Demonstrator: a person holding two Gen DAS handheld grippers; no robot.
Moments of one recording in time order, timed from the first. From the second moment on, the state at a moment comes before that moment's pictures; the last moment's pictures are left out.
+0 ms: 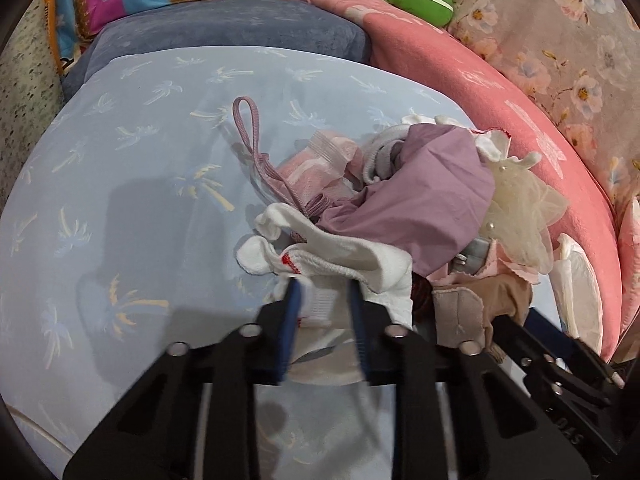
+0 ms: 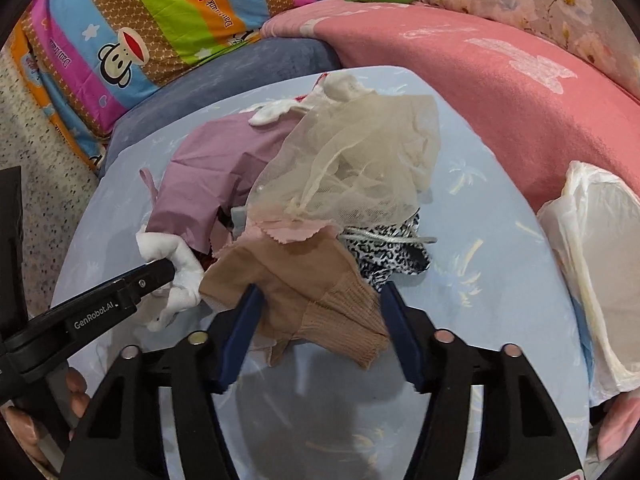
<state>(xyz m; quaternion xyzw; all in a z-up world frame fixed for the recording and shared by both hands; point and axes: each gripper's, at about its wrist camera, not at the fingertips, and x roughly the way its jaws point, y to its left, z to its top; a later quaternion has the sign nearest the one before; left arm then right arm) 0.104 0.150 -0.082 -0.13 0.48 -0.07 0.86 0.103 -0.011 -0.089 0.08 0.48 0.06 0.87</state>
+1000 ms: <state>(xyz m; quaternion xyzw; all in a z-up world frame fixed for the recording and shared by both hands) 0.101 0.145 -0.049 -0.13 0.44 -0.05 0.88 0.044 -0.034 0.010 0.10 0.38 0.09 0.91</state>
